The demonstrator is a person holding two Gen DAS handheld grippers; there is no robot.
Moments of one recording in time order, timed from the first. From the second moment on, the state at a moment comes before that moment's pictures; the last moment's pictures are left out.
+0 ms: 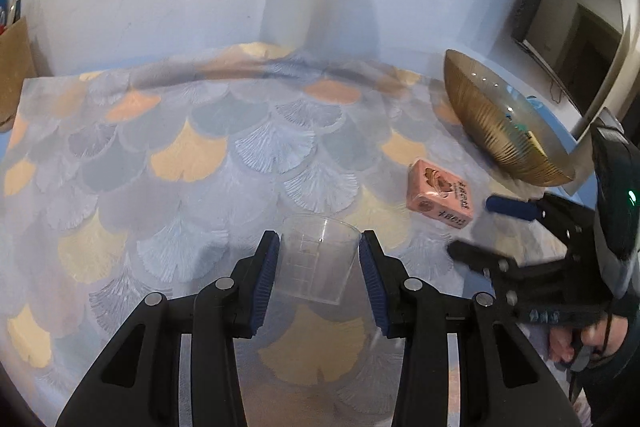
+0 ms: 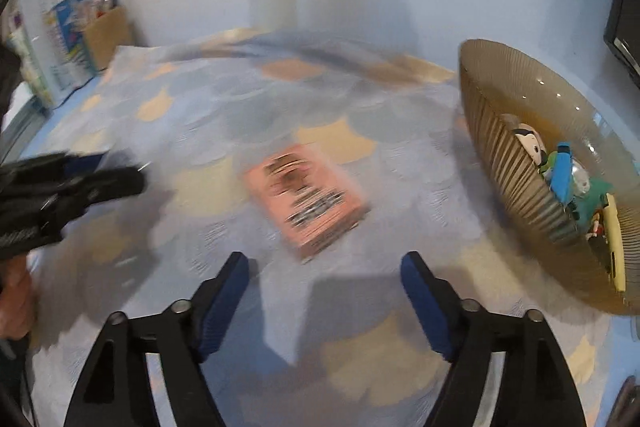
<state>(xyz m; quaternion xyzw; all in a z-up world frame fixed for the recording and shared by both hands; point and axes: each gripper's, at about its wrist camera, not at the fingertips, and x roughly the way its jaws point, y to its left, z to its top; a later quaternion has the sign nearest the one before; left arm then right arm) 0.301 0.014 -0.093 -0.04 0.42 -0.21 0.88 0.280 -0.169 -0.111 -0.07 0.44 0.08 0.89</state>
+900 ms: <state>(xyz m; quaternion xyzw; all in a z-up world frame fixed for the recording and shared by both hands) 0.209 0.013 -0.096 -0.02 0.43 -0.16 0.89 0.145 -0.164 -0.114 -0.08 0.43 0.17 0.88</state>
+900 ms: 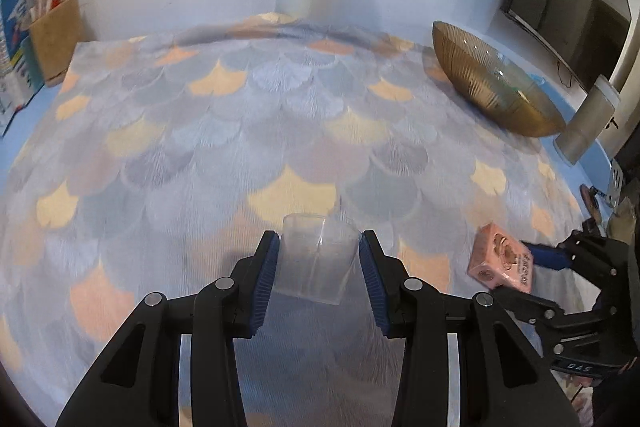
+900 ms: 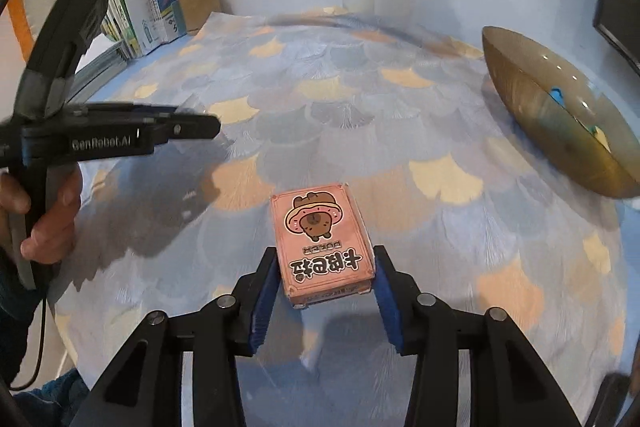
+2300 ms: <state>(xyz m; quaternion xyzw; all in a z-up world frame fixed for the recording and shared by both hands) 0.275 -0.149 0.046 -0.01 0.31 -0.22 0.93 0.186 -0.313 0.066 -0.05 0.27 -0.02 0.96</state>
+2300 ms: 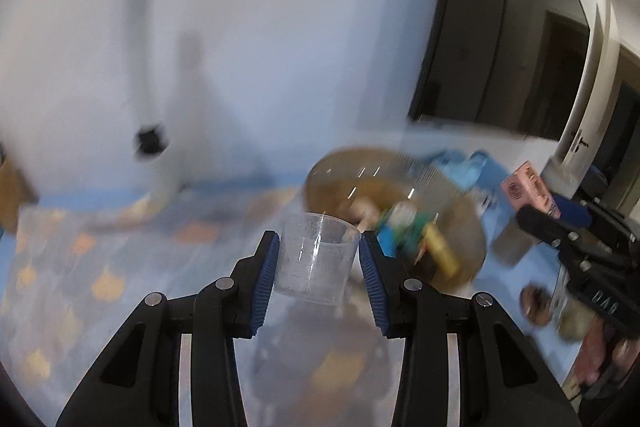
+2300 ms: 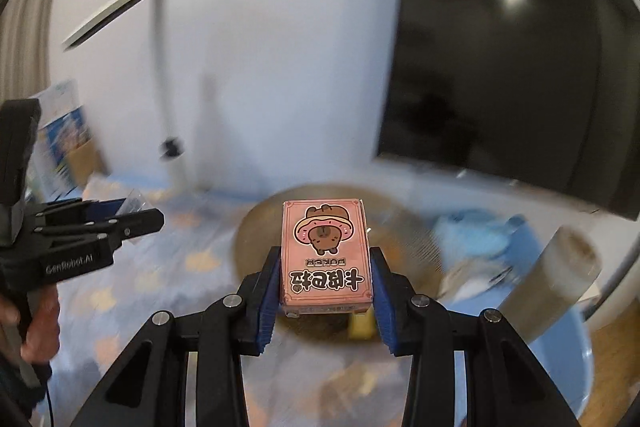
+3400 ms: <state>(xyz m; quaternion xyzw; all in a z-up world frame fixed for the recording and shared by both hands) 0.267 -0.090 0.059 0.03 0.30 -0.12 0.95 0.220 -0.299 0.071 0.04 0.35 0.00 0.94</state>
